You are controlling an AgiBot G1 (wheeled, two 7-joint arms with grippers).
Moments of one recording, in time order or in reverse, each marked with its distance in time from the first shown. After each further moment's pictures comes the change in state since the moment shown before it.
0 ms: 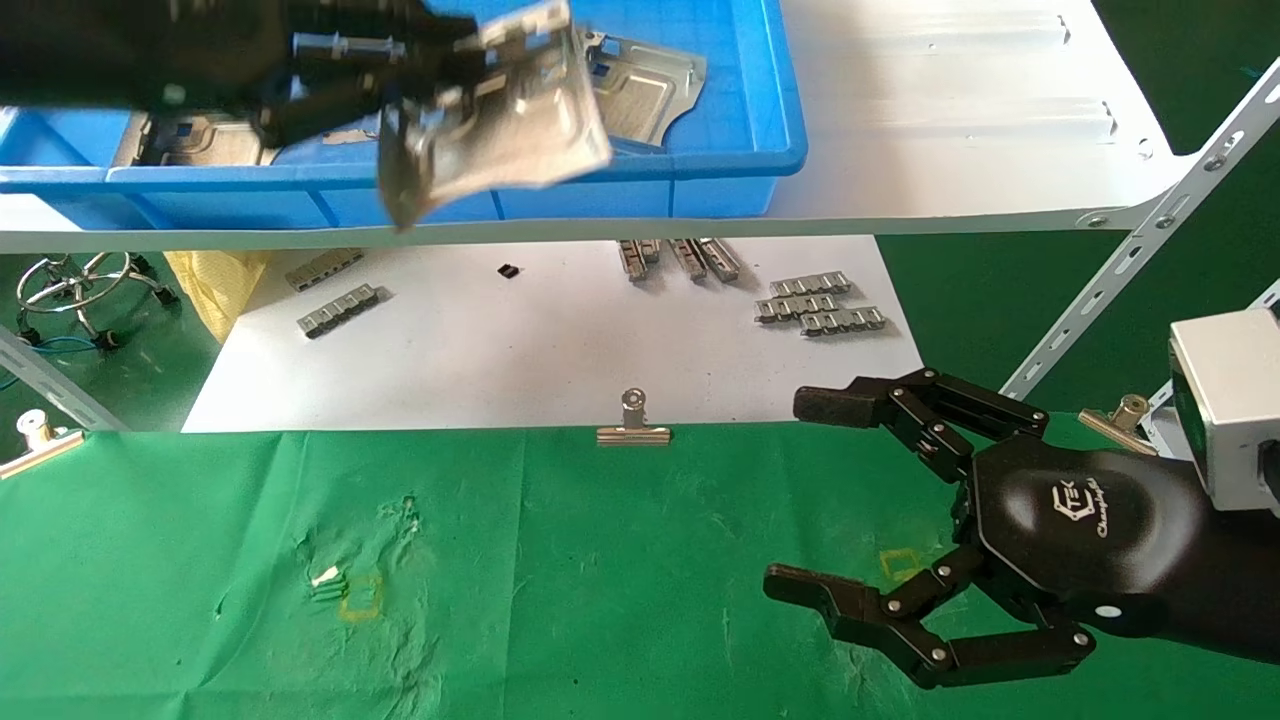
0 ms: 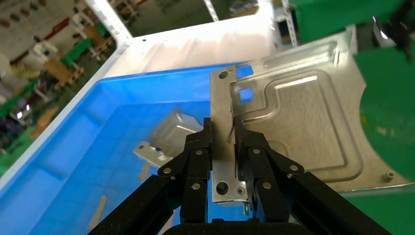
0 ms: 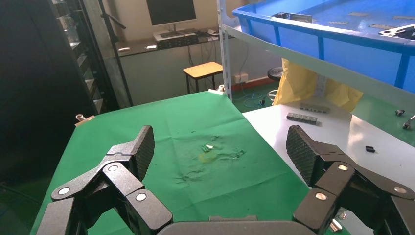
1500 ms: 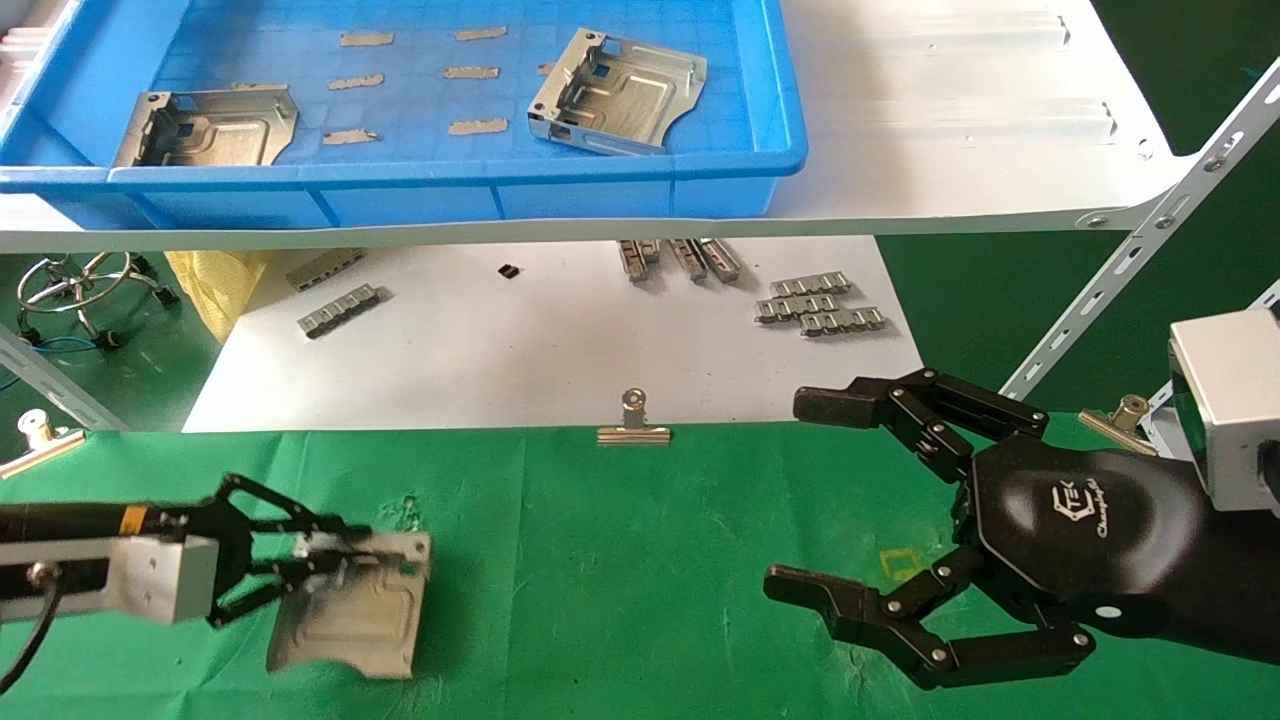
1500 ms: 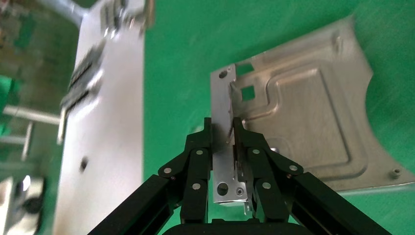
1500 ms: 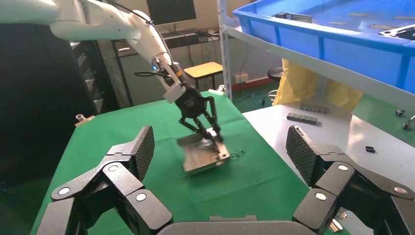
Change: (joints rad) left arm 0.480 -0.164 0.371 0.123 -0.217 -0.071 0.849; right arm 0.000 0.000 0.000 0.000 0.000 0.000 0.000
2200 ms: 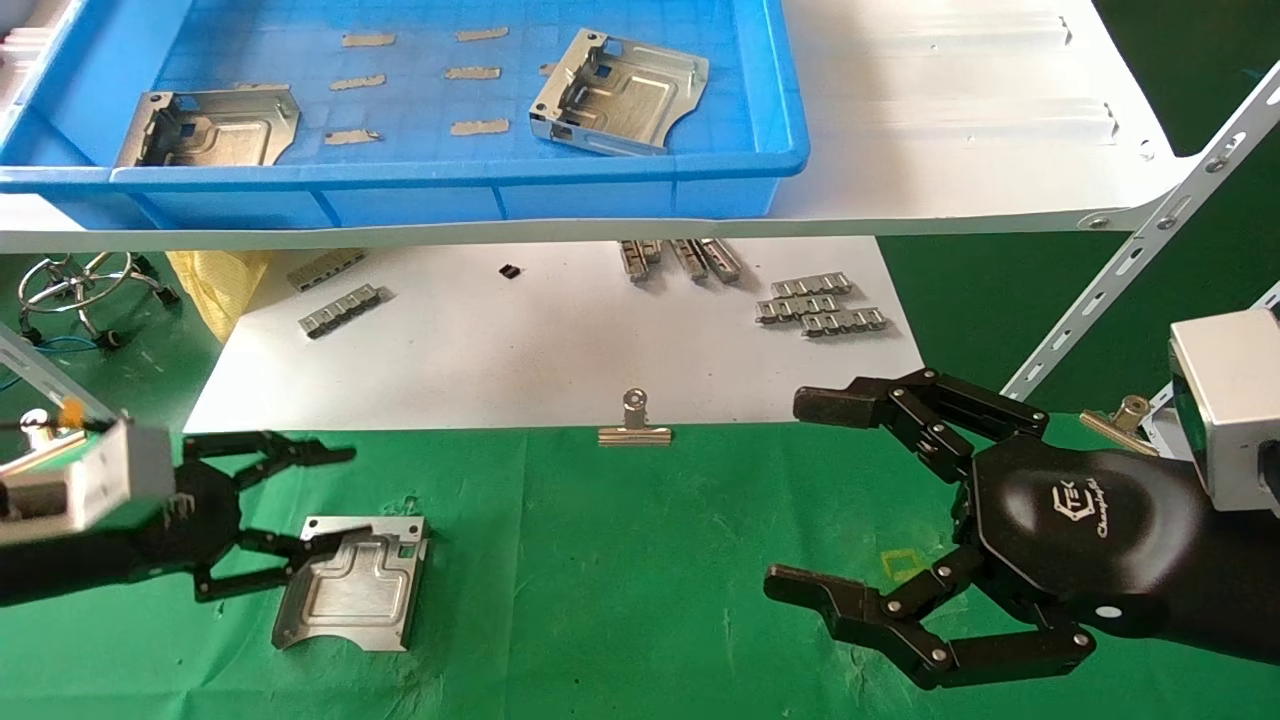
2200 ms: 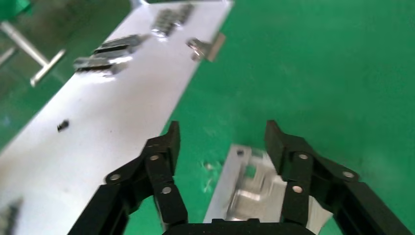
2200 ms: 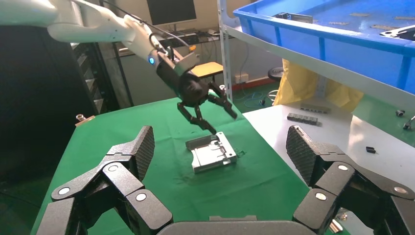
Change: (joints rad) left arm 0.047 -0.016 -0.032 0.049 -0.159 0.058 -0.353; right arm 0.000 0.000 0.000 0.000 0.000 0.000 0.000
